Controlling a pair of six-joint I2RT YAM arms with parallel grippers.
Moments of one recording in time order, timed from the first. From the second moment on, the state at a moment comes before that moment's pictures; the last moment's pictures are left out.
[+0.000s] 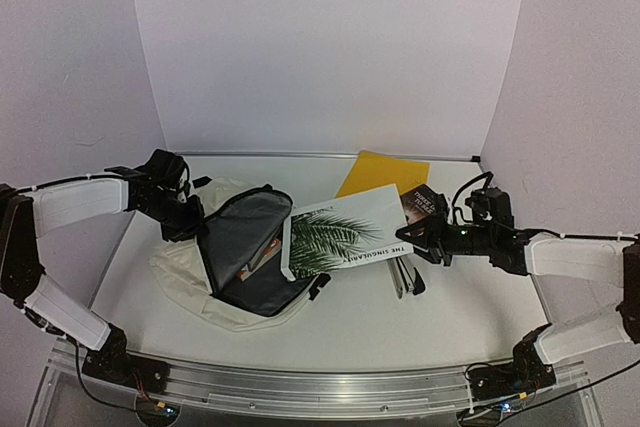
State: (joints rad) left arm -0.37 1.43 0.95 -0.57 0.18 -0.73; right arm 0.44 1.25 0.55 0.19 -0.59 0.98
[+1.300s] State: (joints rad) left arm -0.37 1.06 0.92 -0.15 0.73 -0.65; right arm 0.54 1.15 0.59 0.10 -0.64 1.04
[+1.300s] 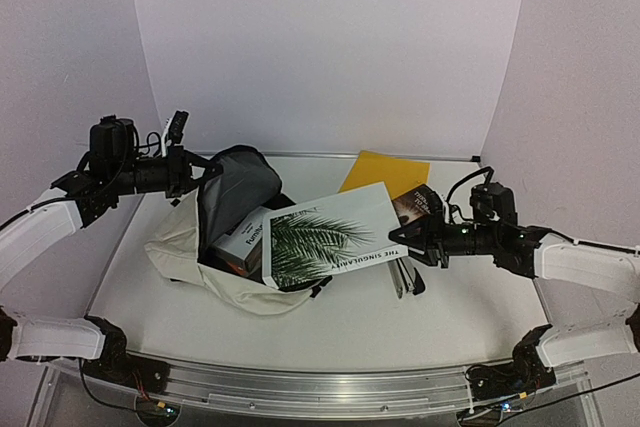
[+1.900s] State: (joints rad) left arm -0.37 1.11 0.93 -0.07 0.81 -0.65; right arm 0.56 1.35 0.71 0.19 -0.56 1.15
